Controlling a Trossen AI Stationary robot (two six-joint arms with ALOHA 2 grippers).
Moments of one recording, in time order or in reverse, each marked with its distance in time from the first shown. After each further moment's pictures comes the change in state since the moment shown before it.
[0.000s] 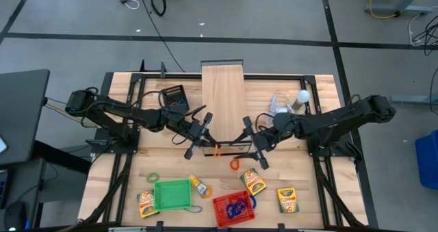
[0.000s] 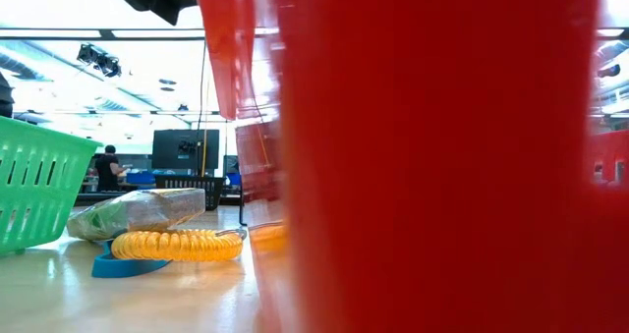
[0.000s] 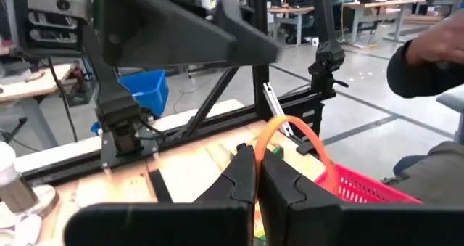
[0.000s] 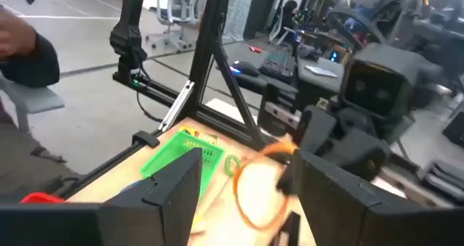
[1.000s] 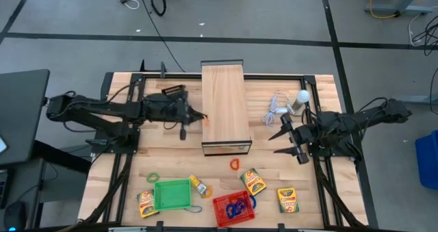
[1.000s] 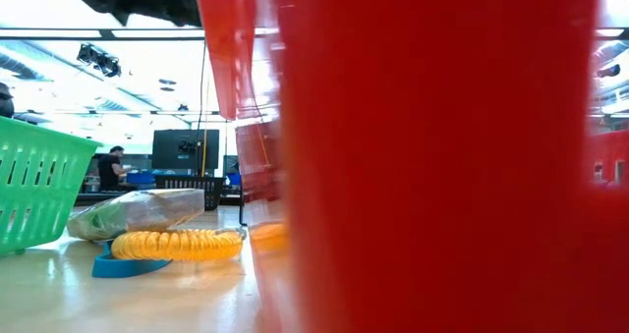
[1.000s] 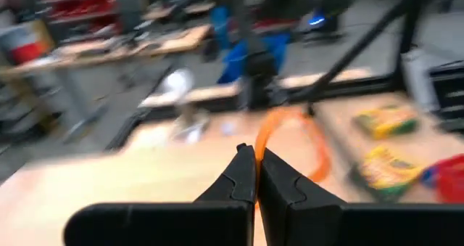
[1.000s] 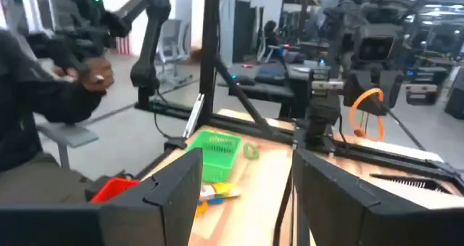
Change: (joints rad) left arm 0.144 -0.335 -0.181 -0.219 -0.370 0.010; right arm 0.063 -0.678 -0.473 -0.082 0.103 0.226
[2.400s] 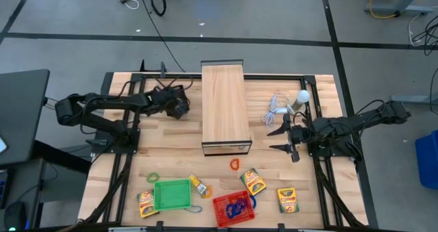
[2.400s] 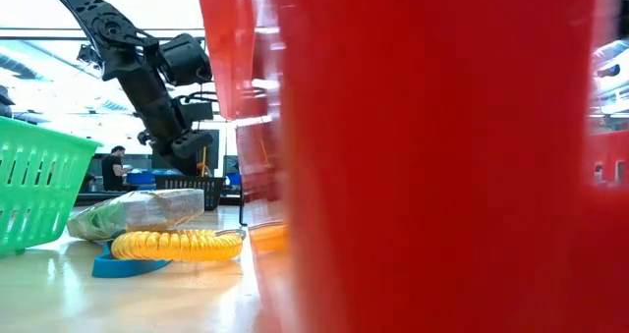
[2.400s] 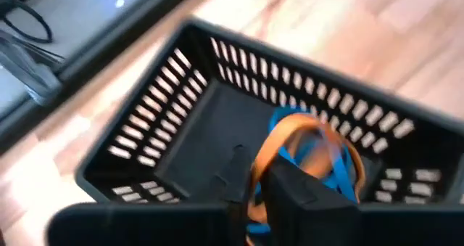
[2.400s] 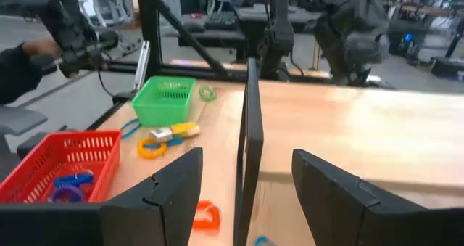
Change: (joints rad) left arm 0.409 0.181 -0.099 -0.473 -0.418 -0.362; right arm 0.000 -0.072 -0.152 -0.074 0.205 0.077
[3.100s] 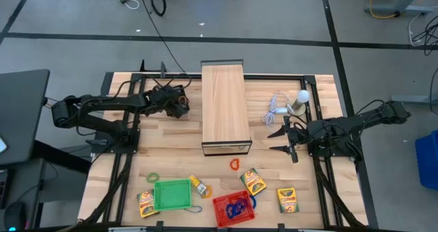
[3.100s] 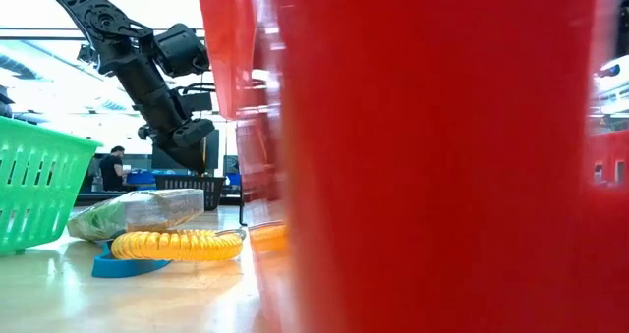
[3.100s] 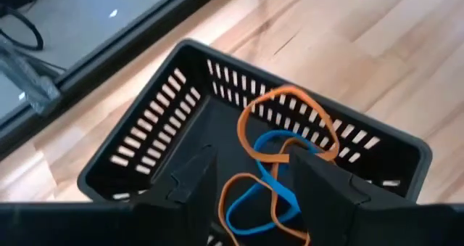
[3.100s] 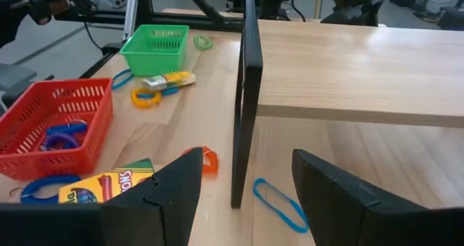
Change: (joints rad) left arm -0.015 -0.059 0.000 -0.024 0.023 -0.023; right arm 0.000 0.000 0.000 -0.163 0.014 0.039
